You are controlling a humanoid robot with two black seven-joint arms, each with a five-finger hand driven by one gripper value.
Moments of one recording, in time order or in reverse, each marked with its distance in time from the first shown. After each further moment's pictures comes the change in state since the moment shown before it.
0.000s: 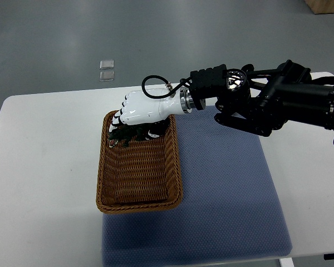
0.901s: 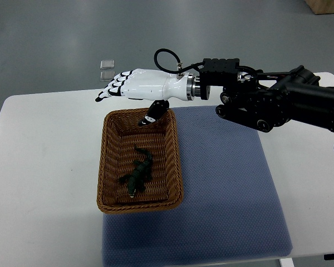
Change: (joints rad) left arm 0.000 0.000 0.000 0.000 0.000 0.000 0.000; right arm -0.066 -0.048 0.150 -0.017 0.206 0.005 0.000
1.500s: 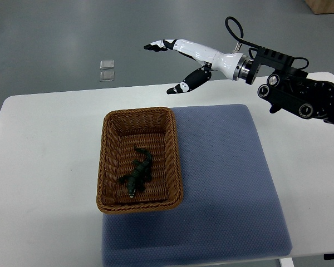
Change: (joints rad) left arm 0.000 0.000 0.000 0.000 0.000 0.000 0.000; right arm -0.180 -0.193 0.313 -0.003 0.313 0.254 0.000
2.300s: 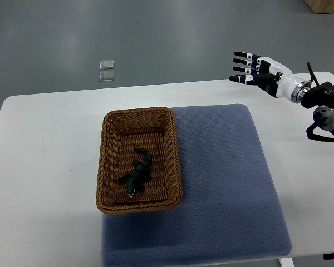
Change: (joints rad) left arm 0.000 0.000 0.001 0.000 0.000 0.000 0.000; right arm -0.197 -0.135 0.010 -0.121 0.955 0.237 -0.326
